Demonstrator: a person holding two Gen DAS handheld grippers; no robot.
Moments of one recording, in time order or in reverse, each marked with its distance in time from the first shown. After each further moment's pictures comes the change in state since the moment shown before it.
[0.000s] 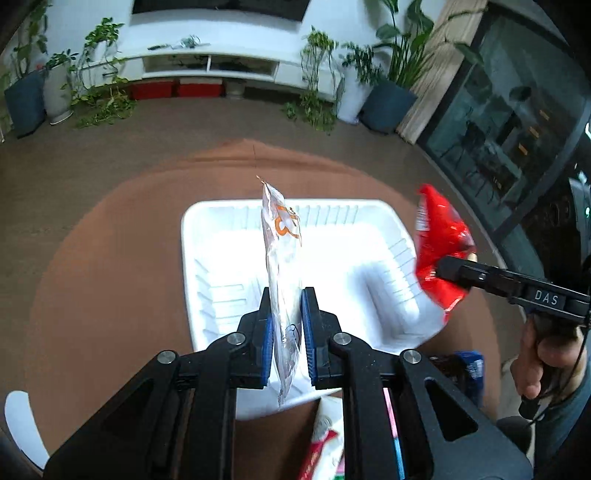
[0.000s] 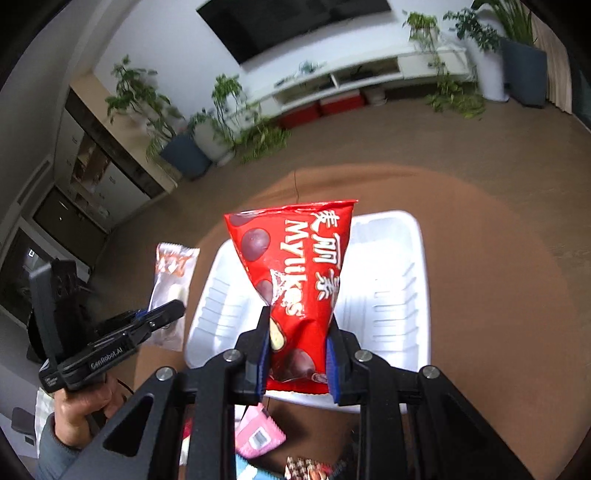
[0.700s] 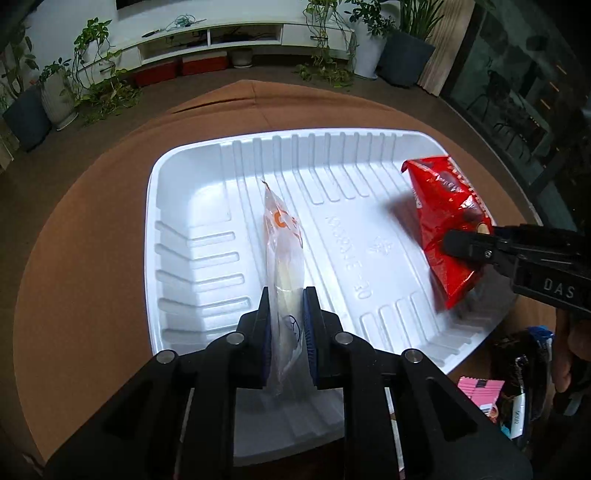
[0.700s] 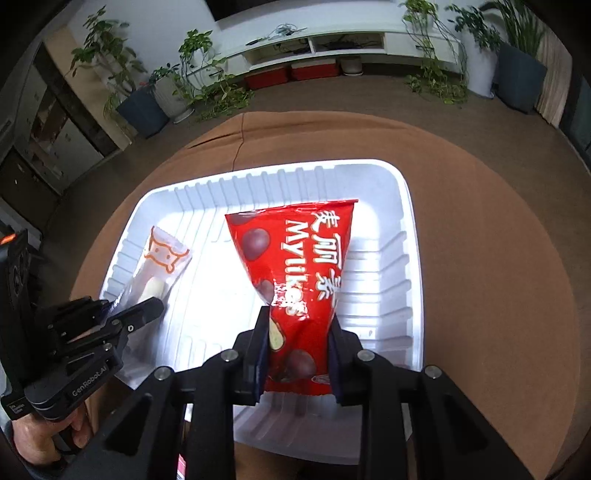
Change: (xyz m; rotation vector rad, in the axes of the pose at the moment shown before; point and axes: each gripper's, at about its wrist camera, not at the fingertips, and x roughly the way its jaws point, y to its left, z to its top) left arm 0.116 -0.018 -0.022 0.091 0.128 0.152; right arm 0.053 -0.022 -0.012 -0.089 0.106 -0.215
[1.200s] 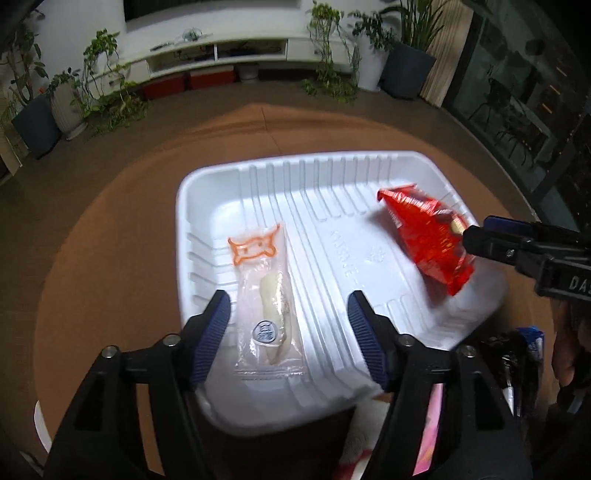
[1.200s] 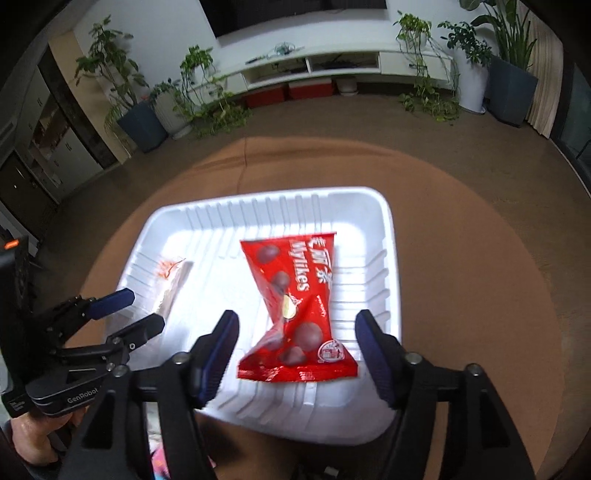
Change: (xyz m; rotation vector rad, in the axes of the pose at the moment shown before) left arm -0.044 0.004 -0.002 -0.011 -0.079 0.015; right arm -0.048 0.000 -0.001 0.042 -0.100 0.013
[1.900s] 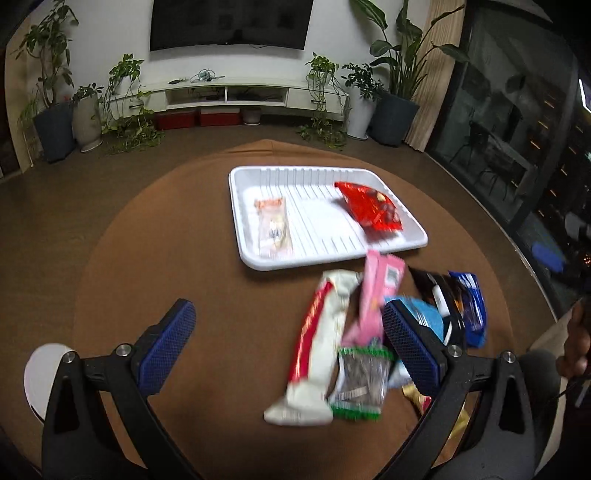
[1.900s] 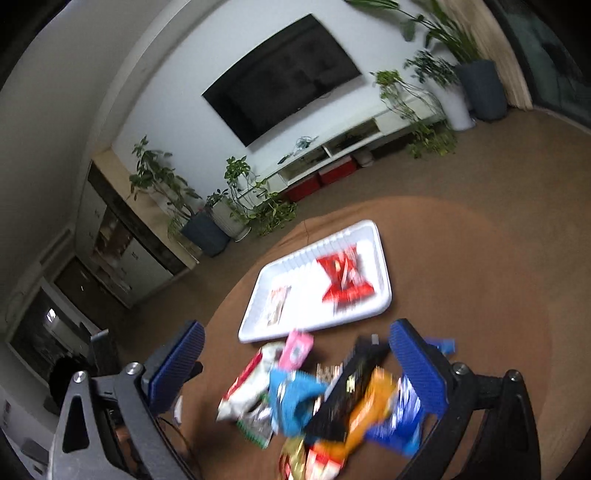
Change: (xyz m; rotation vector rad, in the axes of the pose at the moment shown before) left arm -0.168 -0.001 -0.153 -0.050 -0.186 -0.044; right arm -0.185 -0.017 -0.156 0.266 -0.341 0.297
